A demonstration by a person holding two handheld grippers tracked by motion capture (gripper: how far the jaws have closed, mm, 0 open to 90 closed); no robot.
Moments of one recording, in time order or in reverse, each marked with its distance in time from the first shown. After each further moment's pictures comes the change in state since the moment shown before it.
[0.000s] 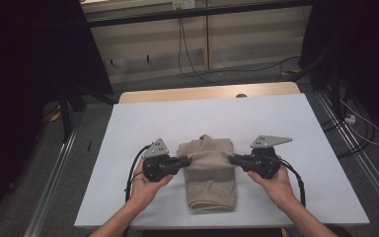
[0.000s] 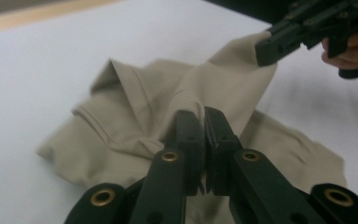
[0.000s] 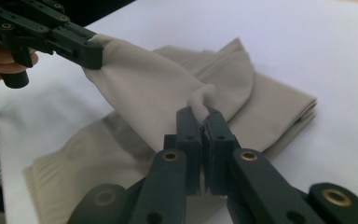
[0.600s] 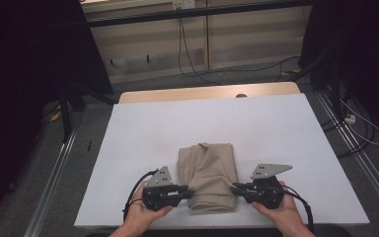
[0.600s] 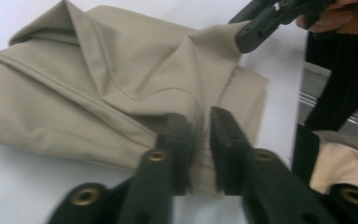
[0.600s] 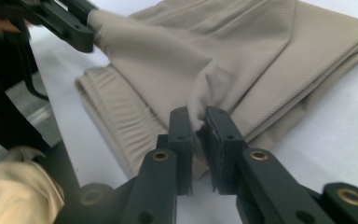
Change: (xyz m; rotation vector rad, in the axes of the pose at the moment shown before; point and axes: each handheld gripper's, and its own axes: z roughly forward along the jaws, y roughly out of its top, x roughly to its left) left arm -0.045 -0.030 -0.017 0.093 -0.108 0.059; right arm 0.038 -0.047 -0.017 0.122 0.049 -0.054
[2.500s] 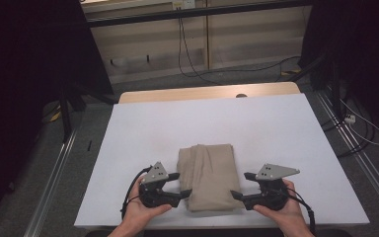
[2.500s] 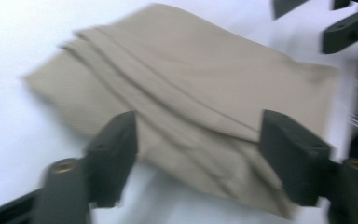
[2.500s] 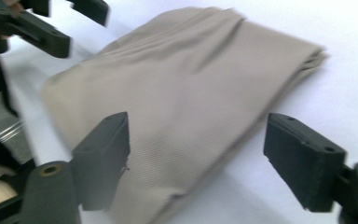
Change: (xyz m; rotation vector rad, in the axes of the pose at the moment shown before) left arm 0.023 -0.004 -0.003 -0.010 0.192 -0.065; right arm -0.006 -0.002 -0.009 -0.082 -0.111 -0.001
